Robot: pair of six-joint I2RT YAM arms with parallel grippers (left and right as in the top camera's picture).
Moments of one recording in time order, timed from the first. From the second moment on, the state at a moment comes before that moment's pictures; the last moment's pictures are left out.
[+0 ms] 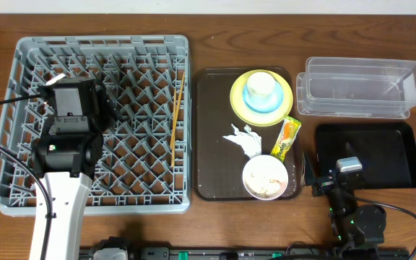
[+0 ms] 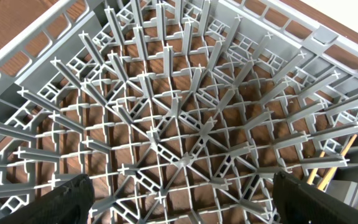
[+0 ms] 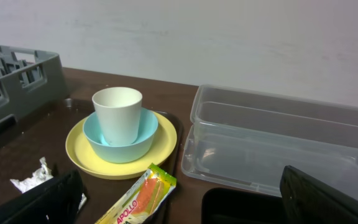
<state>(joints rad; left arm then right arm) 0.02 1.15 1.12 -0.84 -0.35 -0.52 0.08 0.01 0.01 -0.06 -0.08 -0.06</state>
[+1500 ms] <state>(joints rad) 0.02 1.15 1.12 -0.84 -0.35 -0.52 0.08 0.01 0.01 -0.06 -0.08 -0.06</state>
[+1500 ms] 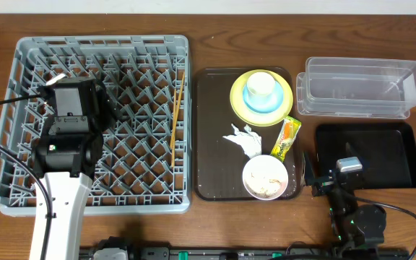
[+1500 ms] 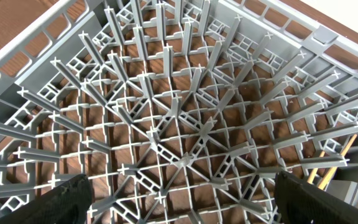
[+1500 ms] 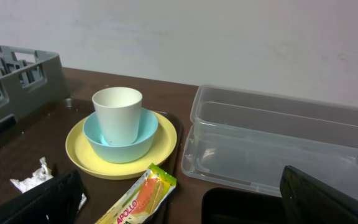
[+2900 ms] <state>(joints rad) 0.02 1.16 1.12 -0.85 -0.35 -0.52 0.08 0.92 1.27 -1.14 -0.14 0.21</state>
